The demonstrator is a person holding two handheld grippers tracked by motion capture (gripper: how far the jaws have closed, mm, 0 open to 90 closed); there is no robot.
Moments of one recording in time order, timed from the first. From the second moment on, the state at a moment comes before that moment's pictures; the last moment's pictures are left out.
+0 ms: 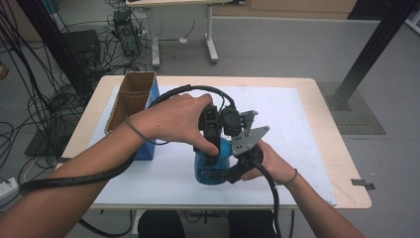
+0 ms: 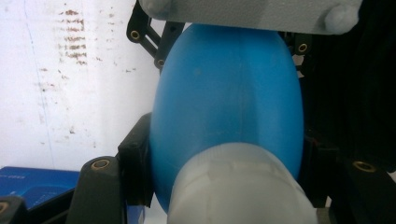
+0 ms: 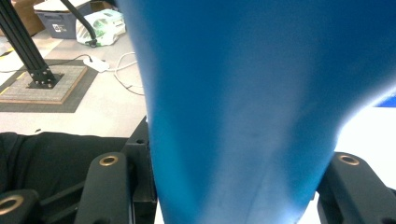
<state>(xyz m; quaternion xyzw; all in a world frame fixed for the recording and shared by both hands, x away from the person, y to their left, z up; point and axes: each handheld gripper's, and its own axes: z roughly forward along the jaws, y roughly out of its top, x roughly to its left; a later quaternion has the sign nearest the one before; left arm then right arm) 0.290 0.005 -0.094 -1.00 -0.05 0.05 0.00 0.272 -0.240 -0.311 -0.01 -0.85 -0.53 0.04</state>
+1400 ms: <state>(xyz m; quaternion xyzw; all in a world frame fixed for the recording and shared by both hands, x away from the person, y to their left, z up) 0.290 0.005 -0.094 -1.00 -0.05 0.05 0.00 0.275 -0.239 -0.313 -0.01 -0.84 -0.54 0.04</state>
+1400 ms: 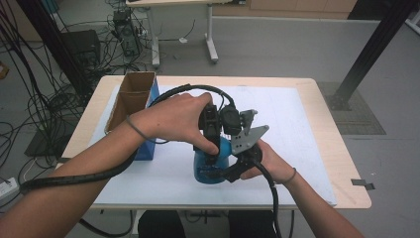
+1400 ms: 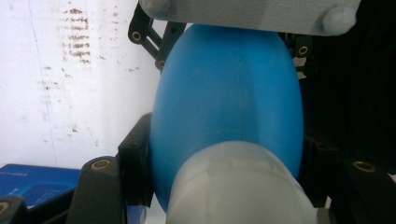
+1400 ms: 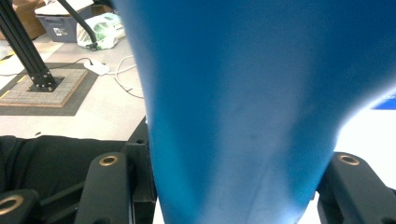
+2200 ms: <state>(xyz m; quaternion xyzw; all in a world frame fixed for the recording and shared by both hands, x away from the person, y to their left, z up) 0.290 0.004 -0.091 -1.00 -0.05 0.05 0.00 0.275 -0.240 -0.312 -0.01 -0.84 -0.54 0.04</state>
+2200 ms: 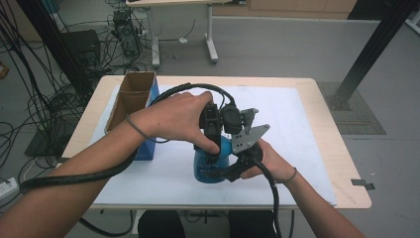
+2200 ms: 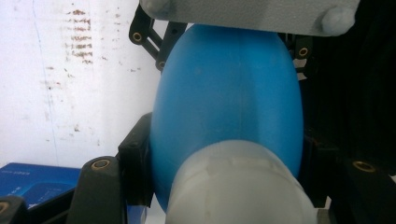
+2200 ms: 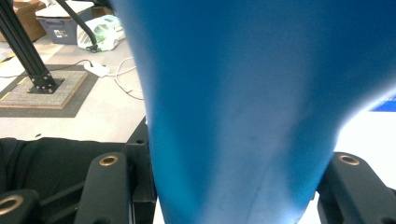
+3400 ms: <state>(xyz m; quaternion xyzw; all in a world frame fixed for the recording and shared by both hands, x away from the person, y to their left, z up) 0.285 0.009 -0.090 -1.00 -0.06 0.04 -0.01 0.274 -0.241 -0.315 -0.01 -0.84 -0.55 0.04</state>
